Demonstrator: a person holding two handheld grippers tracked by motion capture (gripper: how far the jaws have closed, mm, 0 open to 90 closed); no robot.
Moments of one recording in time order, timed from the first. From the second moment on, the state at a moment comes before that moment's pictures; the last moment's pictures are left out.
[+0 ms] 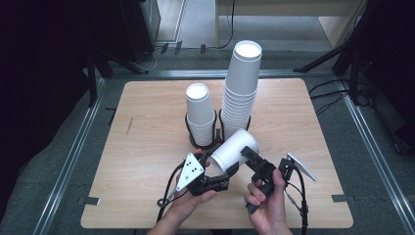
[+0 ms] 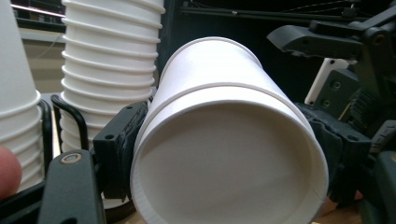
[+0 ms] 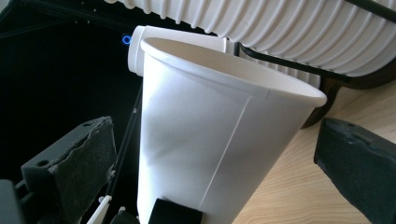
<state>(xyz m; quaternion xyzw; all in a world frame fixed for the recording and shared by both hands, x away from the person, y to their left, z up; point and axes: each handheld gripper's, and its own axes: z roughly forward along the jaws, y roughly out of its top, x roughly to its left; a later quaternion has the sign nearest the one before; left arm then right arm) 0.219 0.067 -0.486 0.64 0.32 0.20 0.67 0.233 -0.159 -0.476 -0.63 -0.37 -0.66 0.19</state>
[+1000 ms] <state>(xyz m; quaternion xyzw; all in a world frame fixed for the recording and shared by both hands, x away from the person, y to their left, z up) 0.211 0.052 -0.489 0.65 0.30 0.19 0.67 0.240 -0.159 -0.487 -0.64 -0.34 -0.65 0.21</state>
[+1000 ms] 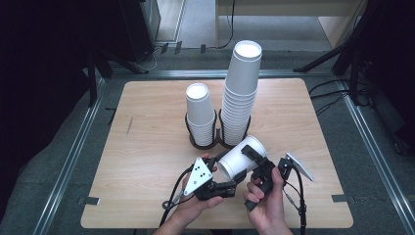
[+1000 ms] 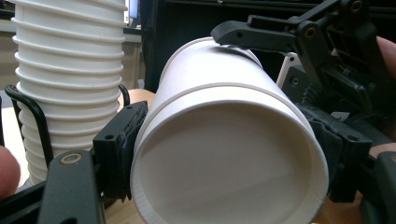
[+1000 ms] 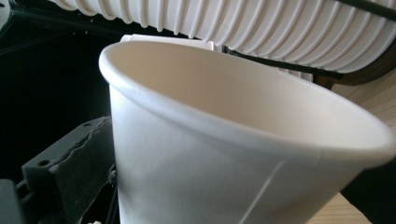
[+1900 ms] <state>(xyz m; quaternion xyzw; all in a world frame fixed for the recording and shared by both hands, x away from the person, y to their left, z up) 0.216 0.061 -0.481 0.68 0.32 0.15 0.64 0.233 -0.154 -0.475 -0.62 -0.38 -0.68 0.09</state>
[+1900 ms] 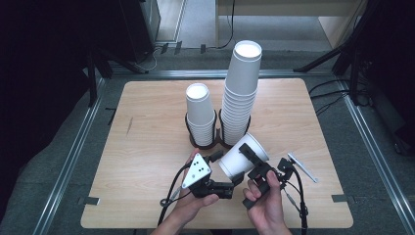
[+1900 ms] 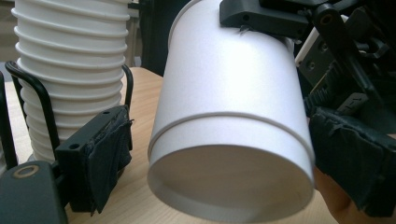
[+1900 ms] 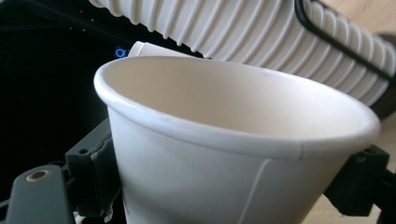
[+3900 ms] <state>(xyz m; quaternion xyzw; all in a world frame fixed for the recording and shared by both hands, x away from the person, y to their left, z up) 0.217 0.058 -0.484 0.72 0.30 0.17 0.61 0.204 -0.125 -0.425 -0.39 -0.62 -0.58 -0.37</state>
